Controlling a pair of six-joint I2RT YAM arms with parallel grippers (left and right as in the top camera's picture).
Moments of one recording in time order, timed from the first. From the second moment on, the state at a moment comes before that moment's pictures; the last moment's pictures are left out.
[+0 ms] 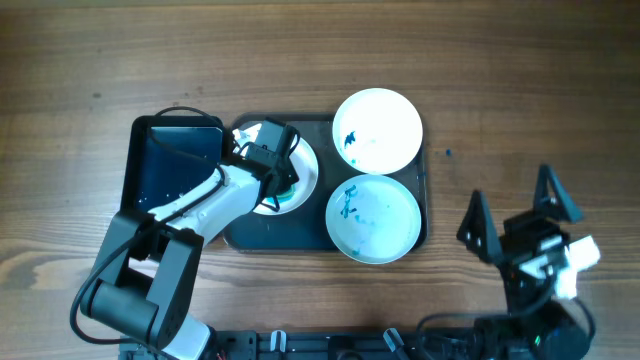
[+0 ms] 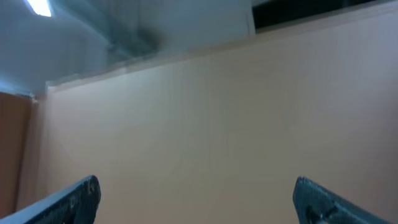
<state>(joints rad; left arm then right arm) -0.43 1.73 0.90 -0.37 -0.13 -0.82 0.05 0.19 0.09 0.74 -0.20 0.26</state>
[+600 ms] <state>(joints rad) -0.36 1.71 0.90 -0.37 -0.06 -0.82 0.11 1.75 1.05 0.51 -1.08 0.53</state>
